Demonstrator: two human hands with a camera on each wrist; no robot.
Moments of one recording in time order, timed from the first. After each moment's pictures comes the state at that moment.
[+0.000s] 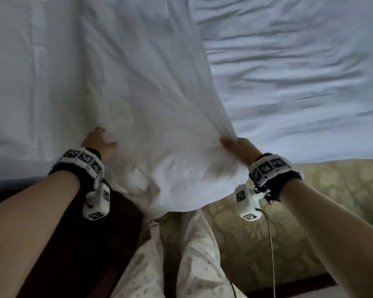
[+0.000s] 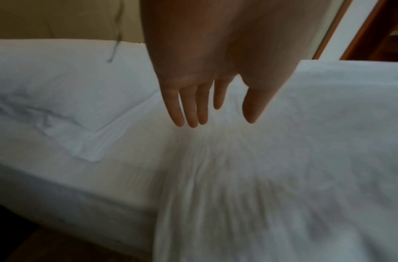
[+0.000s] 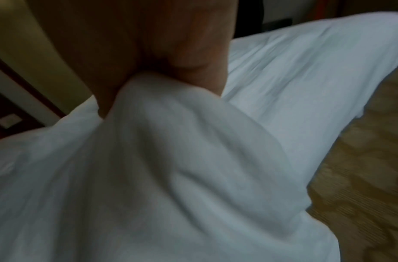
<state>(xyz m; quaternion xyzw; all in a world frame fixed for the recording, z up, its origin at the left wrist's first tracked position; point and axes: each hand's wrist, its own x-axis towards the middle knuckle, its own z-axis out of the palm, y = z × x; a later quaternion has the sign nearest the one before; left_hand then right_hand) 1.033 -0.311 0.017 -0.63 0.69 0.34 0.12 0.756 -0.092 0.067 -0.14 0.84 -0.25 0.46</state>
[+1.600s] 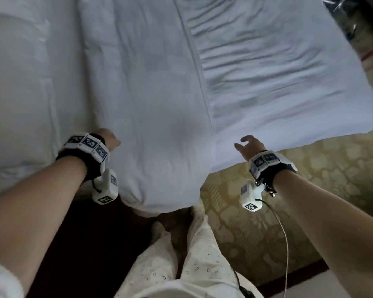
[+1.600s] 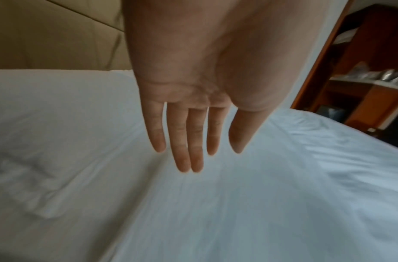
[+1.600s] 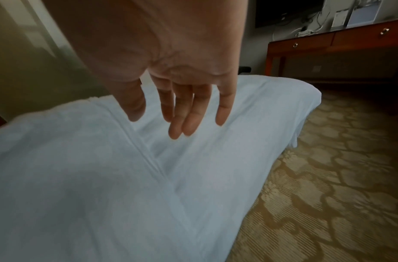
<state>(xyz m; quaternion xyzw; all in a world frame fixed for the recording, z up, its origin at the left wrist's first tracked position) 1.032 -0.306 0.097 -0.53 0.77 0.27 0.24 0.779 -0.024 0.096 -0.11 0.93 -0.14 0.32</state>
